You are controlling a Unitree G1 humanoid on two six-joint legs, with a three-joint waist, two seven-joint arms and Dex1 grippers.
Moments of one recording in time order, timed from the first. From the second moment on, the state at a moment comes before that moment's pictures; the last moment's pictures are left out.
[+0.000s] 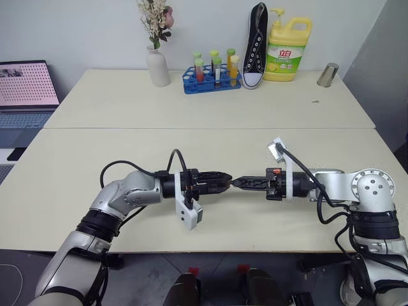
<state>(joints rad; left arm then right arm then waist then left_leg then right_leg) -0.58 0.63 -0.32 0.31 0.50 -1.11 -0.47 -0.57 -0.51 -0.06 -0.12 1.54 1.42 0.09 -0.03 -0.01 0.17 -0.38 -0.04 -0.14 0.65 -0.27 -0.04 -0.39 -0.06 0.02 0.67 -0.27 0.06</state>
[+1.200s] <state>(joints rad) -0.55 0.61 -0.35 0.28 0.34 -1.03 -0.54 -0.45 -0.53 0.10 -0.36 0.88 0.97 0.59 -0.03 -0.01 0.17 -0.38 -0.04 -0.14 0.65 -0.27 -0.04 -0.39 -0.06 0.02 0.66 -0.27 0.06</state>
